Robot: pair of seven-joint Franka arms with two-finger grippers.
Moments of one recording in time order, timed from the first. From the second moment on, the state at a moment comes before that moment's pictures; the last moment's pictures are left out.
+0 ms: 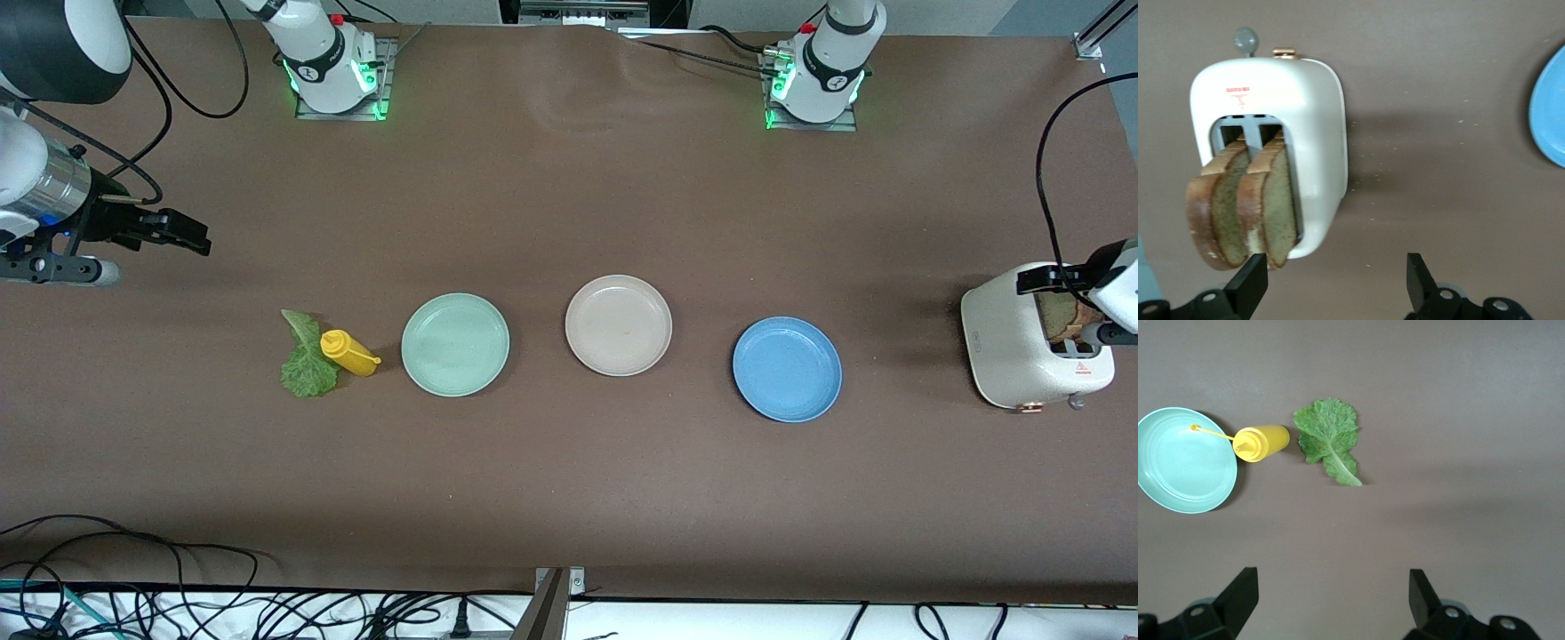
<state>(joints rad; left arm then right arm) 0.27 0.28 -0.01 -1.67 0.20 1.74 0.22 -0.06 0.06 0.09 -1.72 0.00 1.69 0.09</state>
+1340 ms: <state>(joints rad) 0.36 0.39 -0.01 -1.66 0.25 1.77 0.22 -0.08 0.15 0.03 -1.77 0.00 1.79 -0.03</state>
